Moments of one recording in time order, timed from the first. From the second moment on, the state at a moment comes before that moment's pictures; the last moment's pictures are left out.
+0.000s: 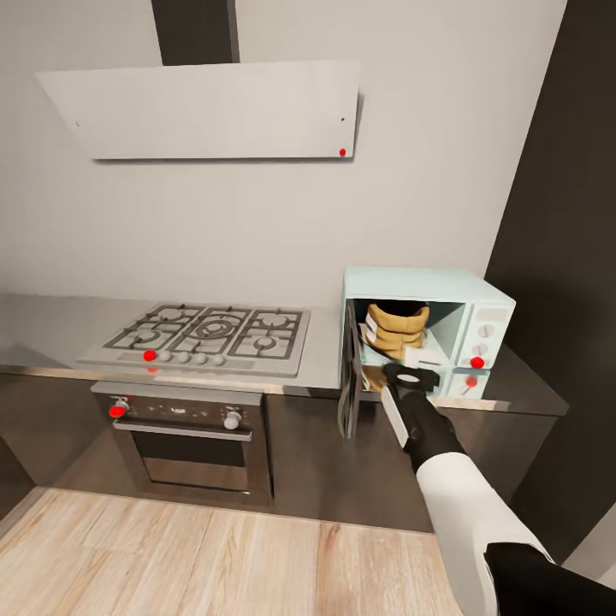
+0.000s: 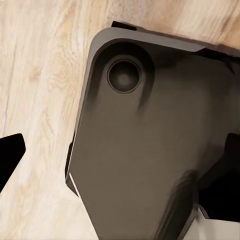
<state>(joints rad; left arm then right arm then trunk) 0.00 0.01 0.00 -0.11 0.26 -0.01 0.01 -0.89 0.15 -0.07 -0.78 0.03 0.36 -0.53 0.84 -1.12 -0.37</state>
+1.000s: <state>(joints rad) 0.00 0.02 0.01 -0.11 0.26 -0.01 0.01 -0.89 0.04 0.04 -0.91 0.03 0.37 -0.14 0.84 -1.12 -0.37</state>
